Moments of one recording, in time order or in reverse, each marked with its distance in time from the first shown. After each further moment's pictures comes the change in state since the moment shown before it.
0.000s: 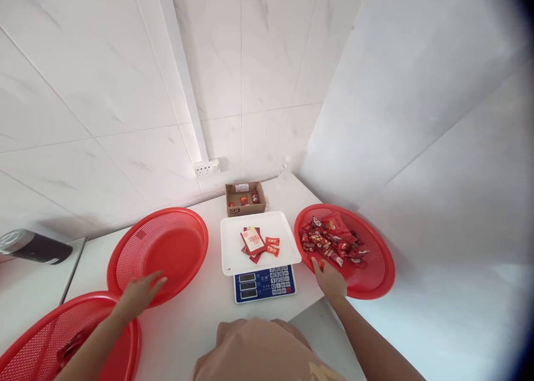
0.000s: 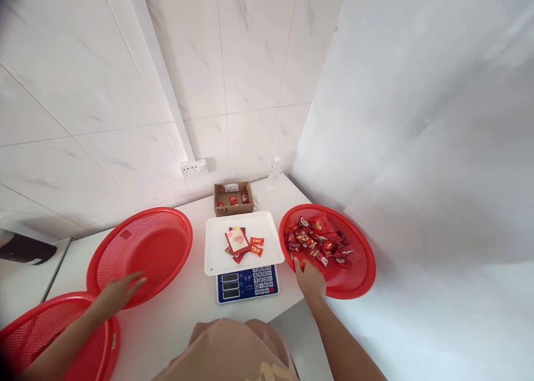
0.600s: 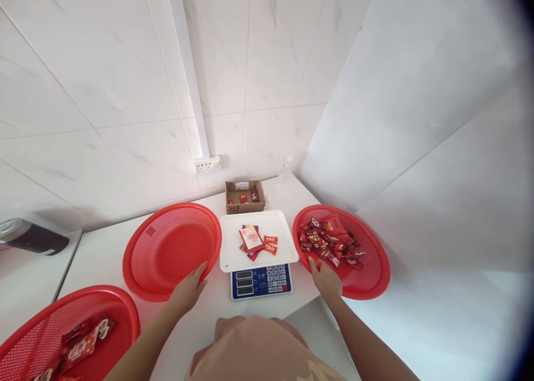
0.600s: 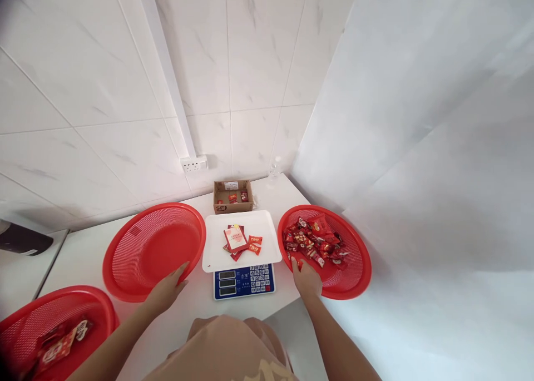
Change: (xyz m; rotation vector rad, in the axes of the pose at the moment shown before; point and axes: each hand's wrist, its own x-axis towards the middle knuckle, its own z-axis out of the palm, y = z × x) left_hand -0.010 0.123 0.051 -0.175 -0.077 0.164; right_hand 0.000 0.001 0.000 -0.007 -0.006 0.015
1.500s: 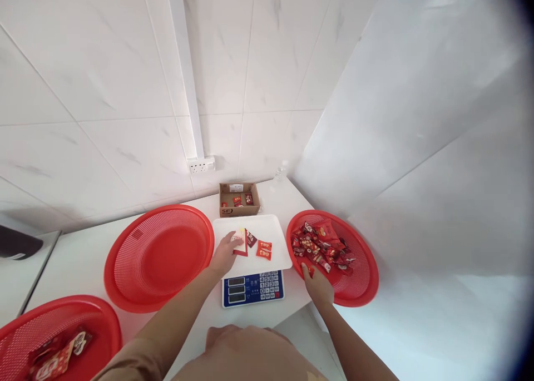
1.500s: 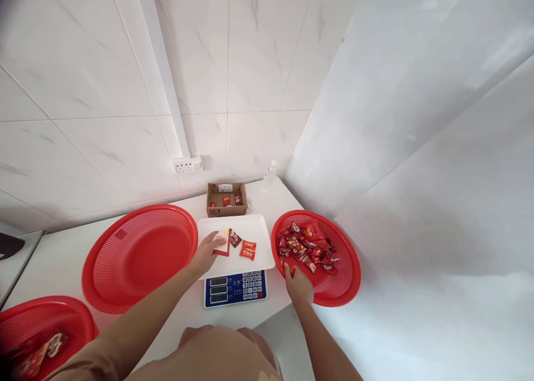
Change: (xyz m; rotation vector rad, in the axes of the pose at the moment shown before) left_hand 0.097 0.109 0.004 -0.174 0.143 0.275; right_hand -0.004 -0.008 -0.007 -0.031 -0.036 0.019
